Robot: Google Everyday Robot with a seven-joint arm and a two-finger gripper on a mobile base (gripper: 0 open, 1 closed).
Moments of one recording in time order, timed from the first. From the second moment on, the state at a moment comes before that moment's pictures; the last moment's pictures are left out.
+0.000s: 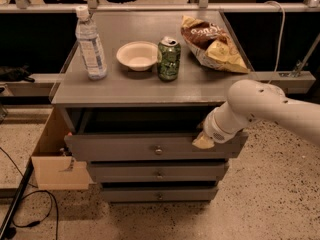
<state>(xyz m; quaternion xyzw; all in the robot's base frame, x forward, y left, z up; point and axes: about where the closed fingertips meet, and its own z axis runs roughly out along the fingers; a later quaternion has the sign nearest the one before) 0.556 -0.127 0.652 -0.57 0.79 0.09 0.20</state>
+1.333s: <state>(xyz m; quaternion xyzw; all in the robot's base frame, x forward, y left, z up) 0.543 -0.132 0.652 -0.57 0.79 0.09 0.20</state>
